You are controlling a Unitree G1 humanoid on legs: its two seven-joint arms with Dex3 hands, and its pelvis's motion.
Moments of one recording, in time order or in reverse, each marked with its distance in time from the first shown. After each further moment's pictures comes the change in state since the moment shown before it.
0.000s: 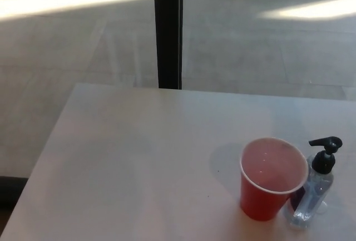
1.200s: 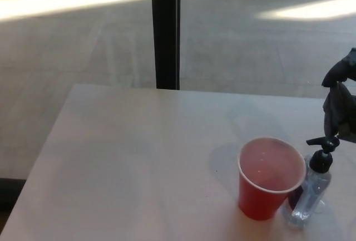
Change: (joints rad) left_arm 0.031 0.021 -0.010 -0.009 -0.010 0.000 0.001; right_arm 0.297 0.100 0.059 -0.111 0.034 0.055 0.160
